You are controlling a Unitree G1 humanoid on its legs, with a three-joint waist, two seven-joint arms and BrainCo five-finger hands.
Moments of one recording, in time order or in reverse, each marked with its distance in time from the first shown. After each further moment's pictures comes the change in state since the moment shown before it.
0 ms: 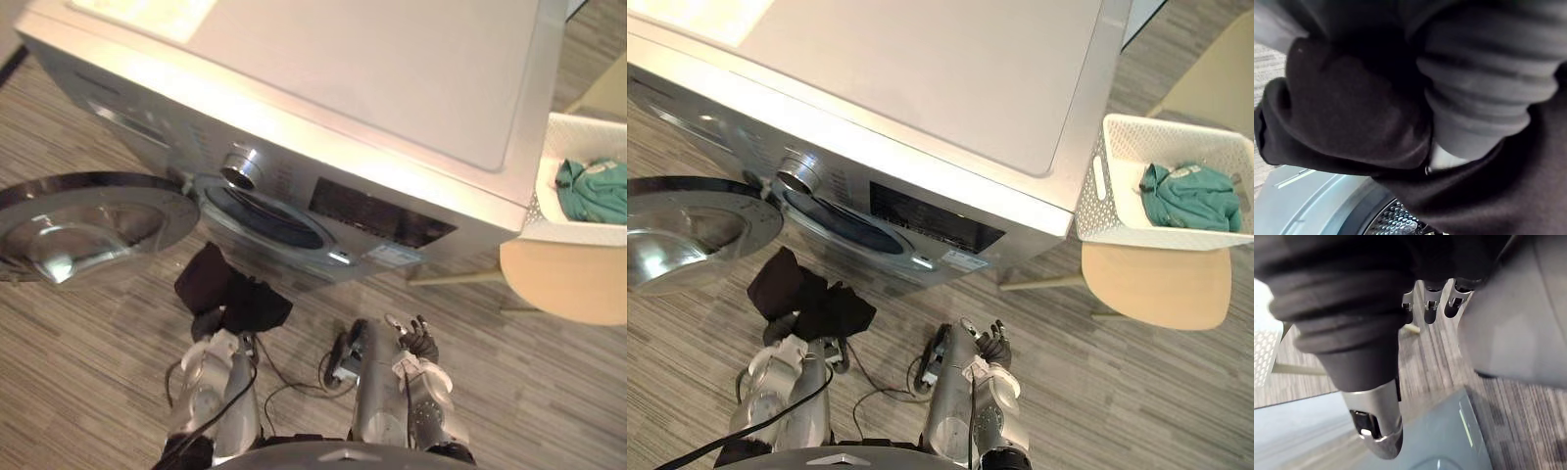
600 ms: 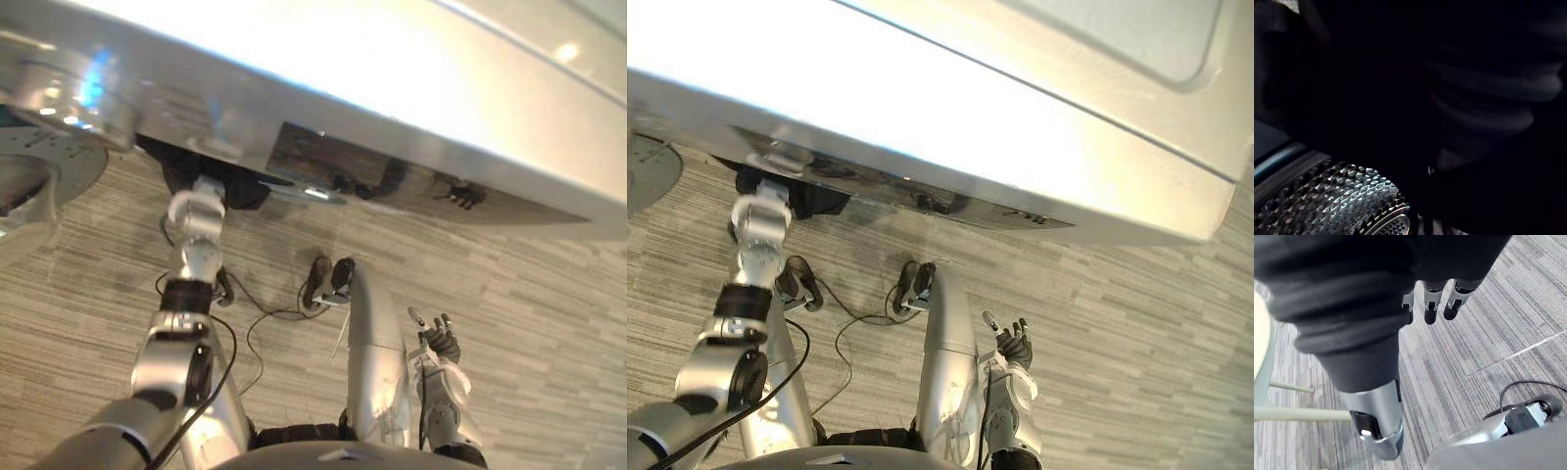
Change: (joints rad) left arm -0.814 0.195 0.048 0.295 -0.216 -0.115 0.143; right arm 0.020 -0.003 -0.049 -0.084 0.101 -0.042 -0.022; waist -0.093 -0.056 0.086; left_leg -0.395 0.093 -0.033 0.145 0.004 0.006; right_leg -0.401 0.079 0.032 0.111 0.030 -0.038
